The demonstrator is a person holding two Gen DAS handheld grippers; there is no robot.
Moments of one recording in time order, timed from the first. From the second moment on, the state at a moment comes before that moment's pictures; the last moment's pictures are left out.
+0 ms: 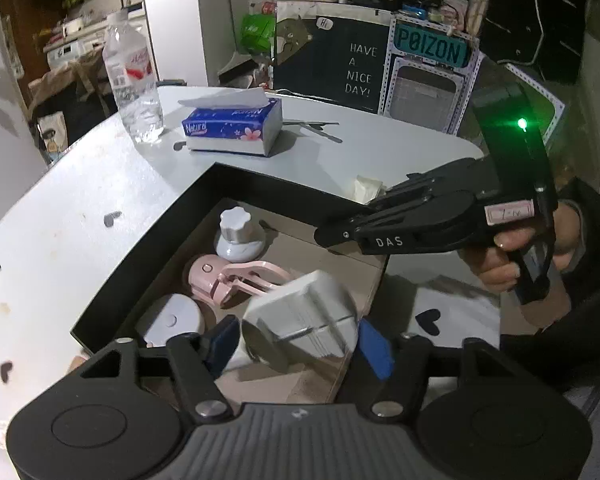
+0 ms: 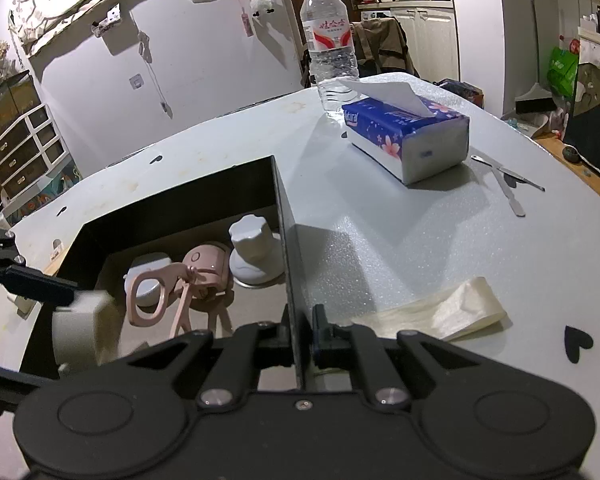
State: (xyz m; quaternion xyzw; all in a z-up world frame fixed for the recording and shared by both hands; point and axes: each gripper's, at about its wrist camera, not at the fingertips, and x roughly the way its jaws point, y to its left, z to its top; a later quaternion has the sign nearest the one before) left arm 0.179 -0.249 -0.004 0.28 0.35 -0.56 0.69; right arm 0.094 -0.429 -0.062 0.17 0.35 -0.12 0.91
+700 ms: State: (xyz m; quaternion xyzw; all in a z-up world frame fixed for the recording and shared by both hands) left arm 0.197 -0.272 -0.005 0.29 0.33 -0.48 0.76; right arm 0.095 -0.429 -0.063 0.17 0.35 -0.12 0.91
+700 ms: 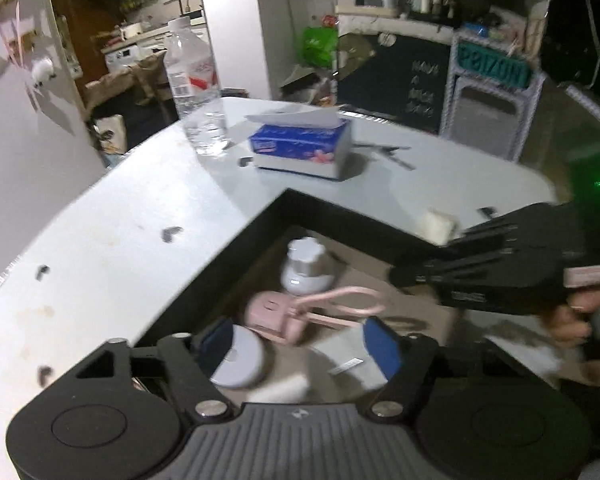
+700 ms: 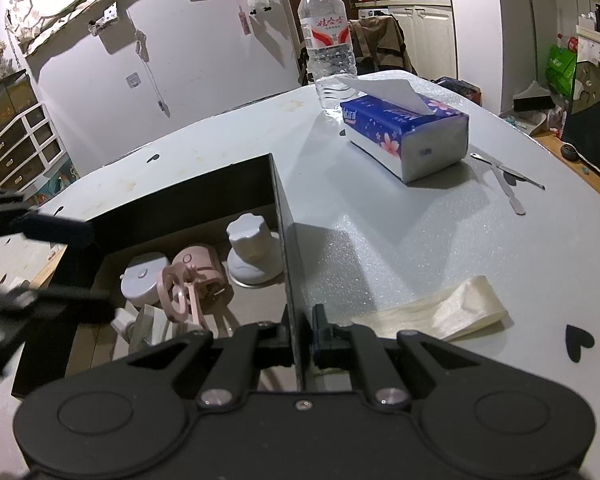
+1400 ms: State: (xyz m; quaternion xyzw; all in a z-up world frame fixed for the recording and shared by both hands) left arm 0.203 -0.277 -0.037 0.38 0.38 -0.52 0.67; right arm 0.095 -0.430 -0.065 0.17 0.35 -0.12 0.91
